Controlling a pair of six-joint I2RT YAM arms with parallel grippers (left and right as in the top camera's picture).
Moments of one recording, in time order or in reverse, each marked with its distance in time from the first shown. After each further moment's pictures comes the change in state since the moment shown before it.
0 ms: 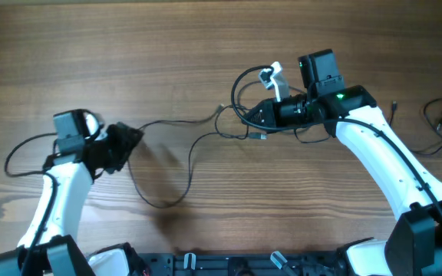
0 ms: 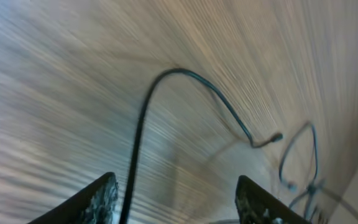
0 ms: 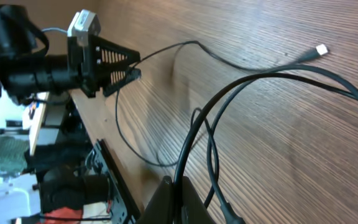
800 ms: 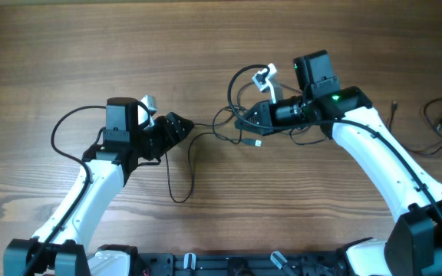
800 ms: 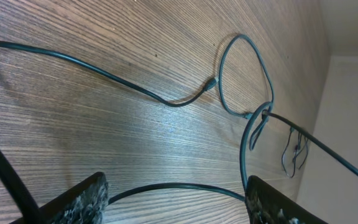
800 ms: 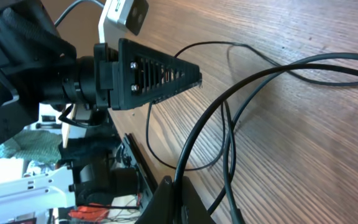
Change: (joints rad) left arm -0.342 0.000 0.000 0.198 0.079 -0.072; right arm 0.033 0.000 0.000 0.003 -0.087 0.078
